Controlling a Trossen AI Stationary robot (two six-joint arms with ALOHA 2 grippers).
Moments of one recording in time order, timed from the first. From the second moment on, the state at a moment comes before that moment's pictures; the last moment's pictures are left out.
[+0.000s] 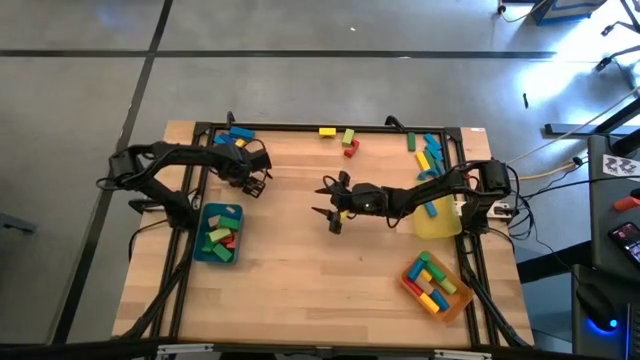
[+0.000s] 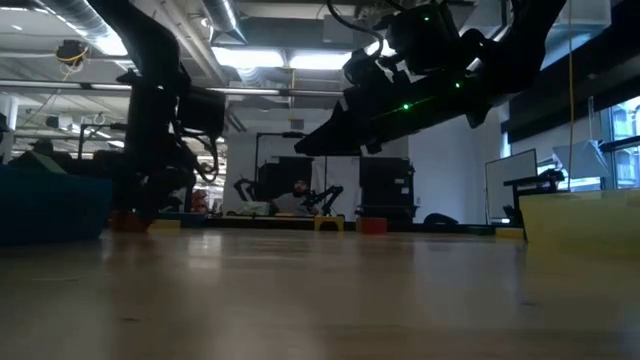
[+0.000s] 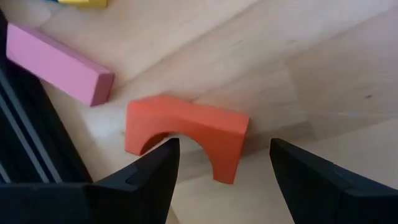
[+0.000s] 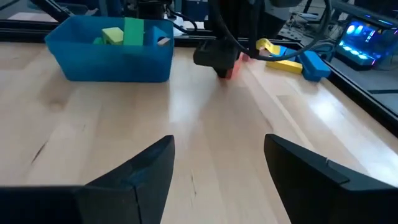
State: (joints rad) left arm 0.50 1.50 0.74 -0.84 -0.32 -0.61; right arm -0.02 1.81 0.81 0.71 0.16 -0.06
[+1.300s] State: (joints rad) left arm 0.26 1.36 0.91 -1.10 -0.27 -0.53; right arm -0.02 1.82 0.81 0.68 0.16 -0.07
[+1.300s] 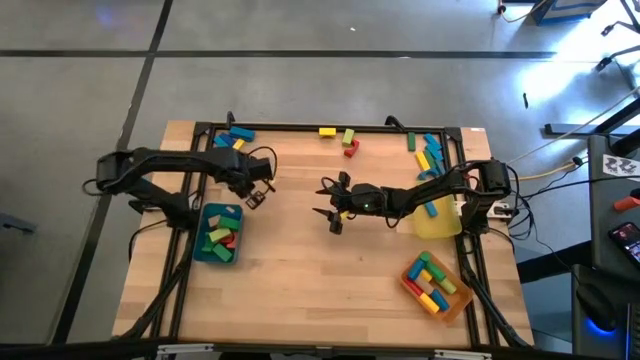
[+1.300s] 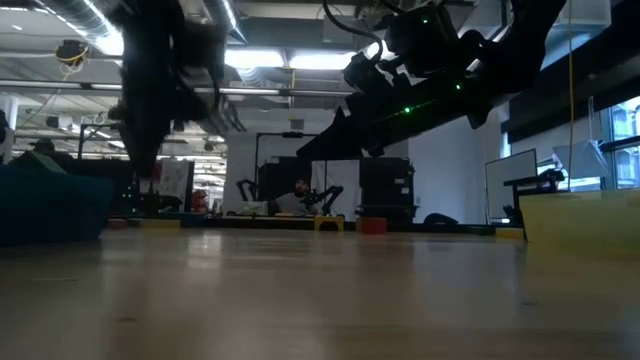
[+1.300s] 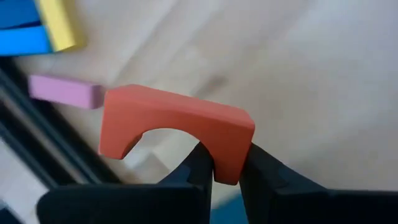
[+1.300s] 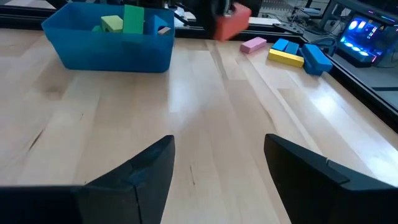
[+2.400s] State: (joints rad) left arm -0.40 1.24 0.88 -1.14 0.16 -0.52; right arm -0.02 1.82 0.81 0.68 0.16 -0.05
